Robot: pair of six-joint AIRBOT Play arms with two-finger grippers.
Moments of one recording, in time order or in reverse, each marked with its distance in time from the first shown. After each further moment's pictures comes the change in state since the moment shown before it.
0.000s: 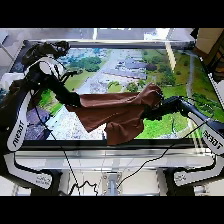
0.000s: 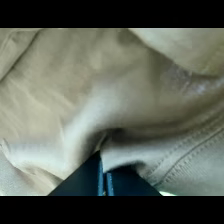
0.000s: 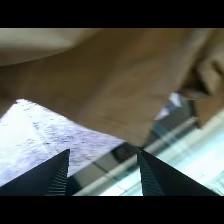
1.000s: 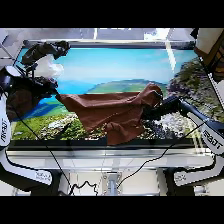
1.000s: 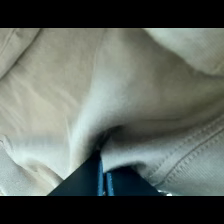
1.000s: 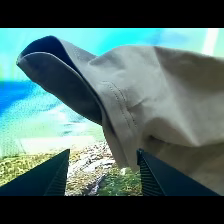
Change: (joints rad) left arm 0.333 -0.008 -0.015 -0.064 0.291 -0.115; right arm 0.004 -0.001 0.000 0.004 -0.013 -0.004
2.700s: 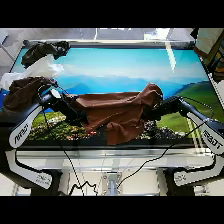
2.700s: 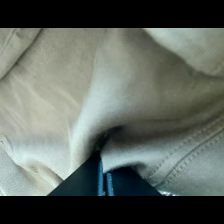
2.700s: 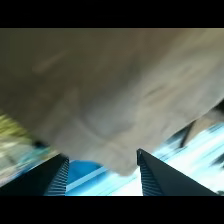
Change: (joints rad) left arm -0.321 -0.031 -0.418 -0.187 -0.051 0.009; right arm 0.000 0.000 -0.001 0.003 0.008 0.000
